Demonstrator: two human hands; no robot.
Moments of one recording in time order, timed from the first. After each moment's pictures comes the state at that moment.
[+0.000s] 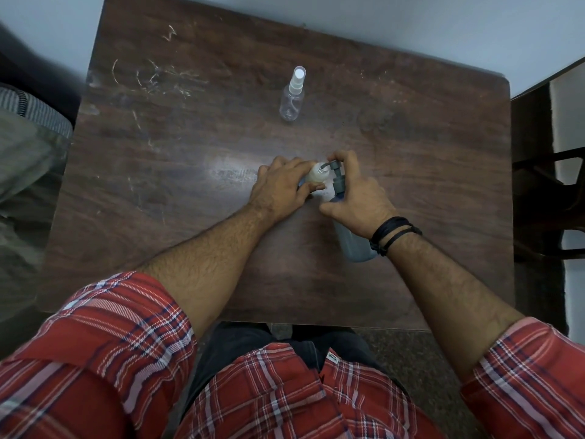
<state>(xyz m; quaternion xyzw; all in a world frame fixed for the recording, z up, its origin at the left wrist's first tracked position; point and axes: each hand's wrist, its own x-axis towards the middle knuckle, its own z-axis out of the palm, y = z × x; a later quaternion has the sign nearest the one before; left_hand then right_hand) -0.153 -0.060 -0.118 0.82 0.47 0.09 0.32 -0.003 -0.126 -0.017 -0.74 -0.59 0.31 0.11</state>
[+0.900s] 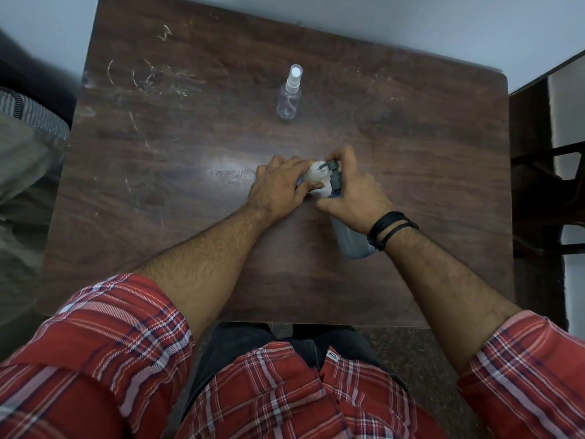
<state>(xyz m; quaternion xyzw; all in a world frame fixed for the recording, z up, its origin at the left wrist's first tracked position) -0.153 -0.060 -0.117 0.82 0.47 0.09 0.32 -0.004 -0.122 -0.018 -0.73 -0.59 0.33 0.12</state>
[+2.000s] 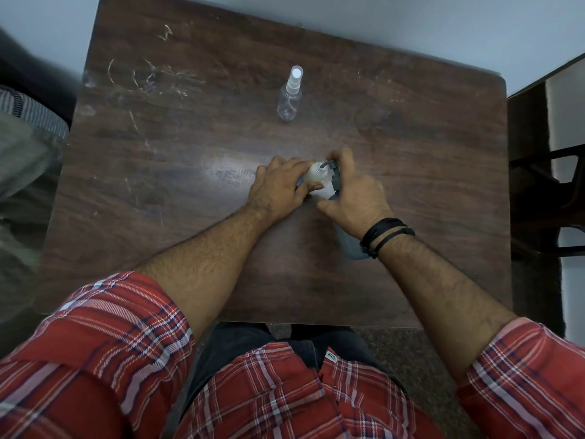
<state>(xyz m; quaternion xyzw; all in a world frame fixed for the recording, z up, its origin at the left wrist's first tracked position) -0.153 -0.061 -0.115 0.82 0.47 0.09 0.32 -0.010 -0.125 -0.022 -0.75 -0.62 0.23 0.09</state>
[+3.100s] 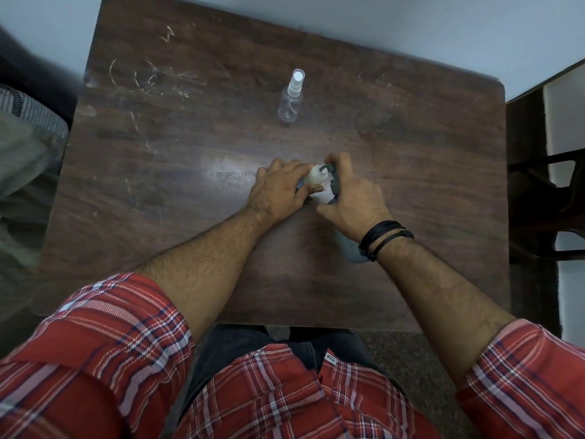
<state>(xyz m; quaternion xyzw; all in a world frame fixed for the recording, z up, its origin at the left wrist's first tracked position) -0.153 -0.060 -0.120 0.82 0.47 0.10 0.32 -0.012 -0.124 -0.021 -0.75 -0.62 0.24 0.07</state>
